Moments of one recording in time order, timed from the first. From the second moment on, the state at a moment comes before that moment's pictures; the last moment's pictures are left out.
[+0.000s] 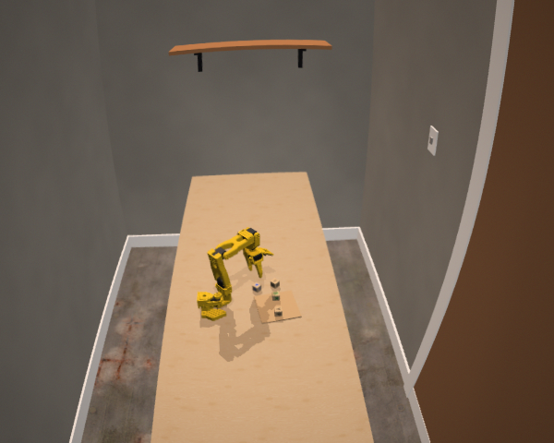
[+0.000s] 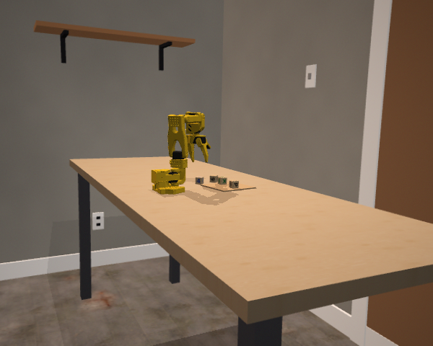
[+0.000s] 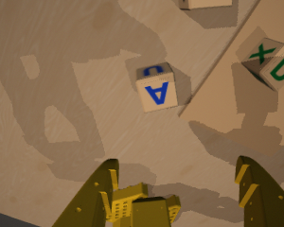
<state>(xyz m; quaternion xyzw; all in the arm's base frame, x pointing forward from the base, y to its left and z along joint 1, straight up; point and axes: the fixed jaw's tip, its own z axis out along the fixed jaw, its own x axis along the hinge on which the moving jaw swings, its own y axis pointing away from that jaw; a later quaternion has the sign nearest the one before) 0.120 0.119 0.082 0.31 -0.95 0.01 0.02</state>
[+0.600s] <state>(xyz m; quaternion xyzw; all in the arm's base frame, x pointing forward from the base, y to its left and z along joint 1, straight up) 0.134 0.126 0.084 0.30 -0.95 0.00 0.01</state>
